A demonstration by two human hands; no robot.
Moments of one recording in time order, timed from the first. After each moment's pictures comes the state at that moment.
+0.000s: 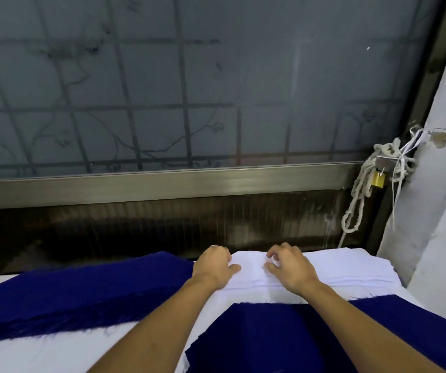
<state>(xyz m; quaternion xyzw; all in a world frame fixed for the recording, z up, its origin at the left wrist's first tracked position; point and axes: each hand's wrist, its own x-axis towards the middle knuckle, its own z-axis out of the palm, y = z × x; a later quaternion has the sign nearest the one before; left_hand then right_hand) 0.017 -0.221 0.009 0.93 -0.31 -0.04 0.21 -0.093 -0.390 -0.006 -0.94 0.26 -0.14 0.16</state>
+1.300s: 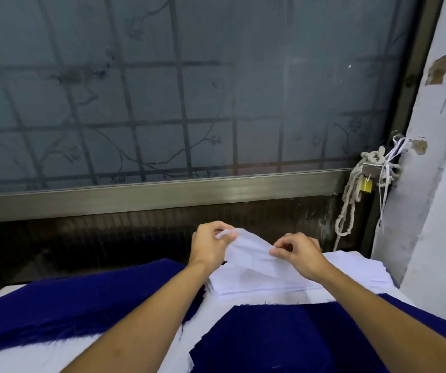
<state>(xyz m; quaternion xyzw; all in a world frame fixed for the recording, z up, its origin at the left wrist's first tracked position) 0.000 -0.207 0.077 0.78 -0.27 -0.04 0.57 -0.120 -0.409 0.046 -0.92 0.20 -0.17 0.31</state>
